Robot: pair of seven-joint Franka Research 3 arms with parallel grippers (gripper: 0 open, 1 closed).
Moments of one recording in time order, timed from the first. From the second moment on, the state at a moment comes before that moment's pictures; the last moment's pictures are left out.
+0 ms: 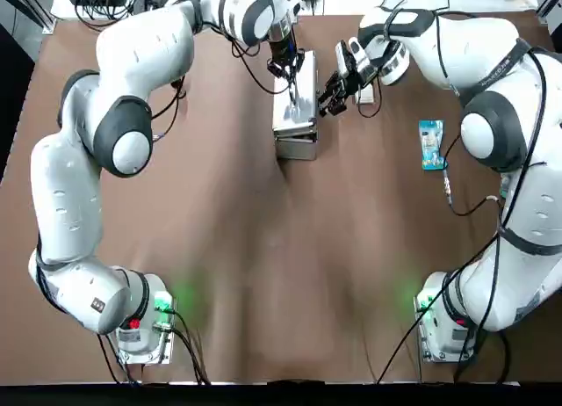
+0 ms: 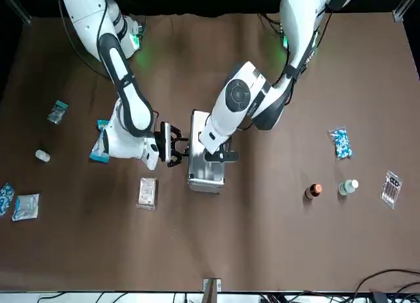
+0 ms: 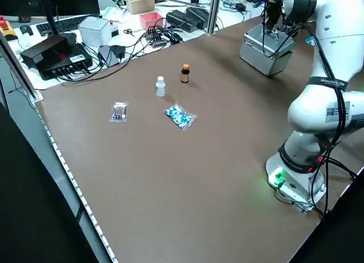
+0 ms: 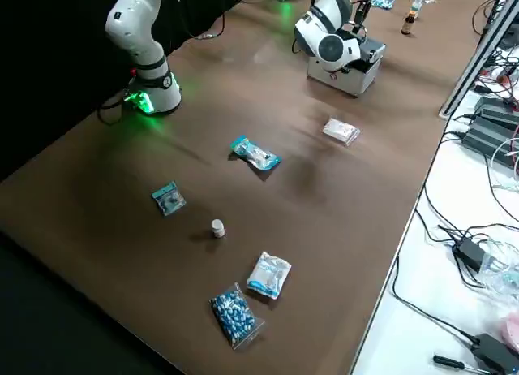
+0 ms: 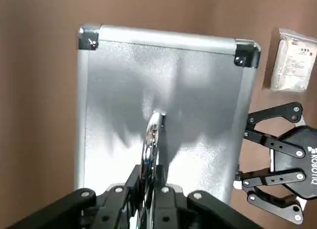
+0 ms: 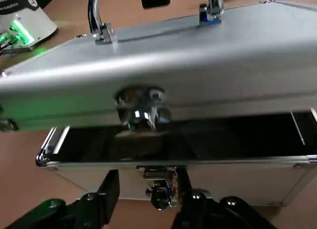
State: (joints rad) left arm -0.49 0.65 -0.30 -1.33 -0.05 2.09 -0.76; right arm 0.45 0.53 -0.03 -1.87 1.16 2.18 -1.92
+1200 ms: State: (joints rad) left arm -0.36 0.59 -0.31 -1.33 -0.04 1.85 -0.60; right arm 0.45 0.53 -0.03 -1.87 1.16 2.18 -1.93
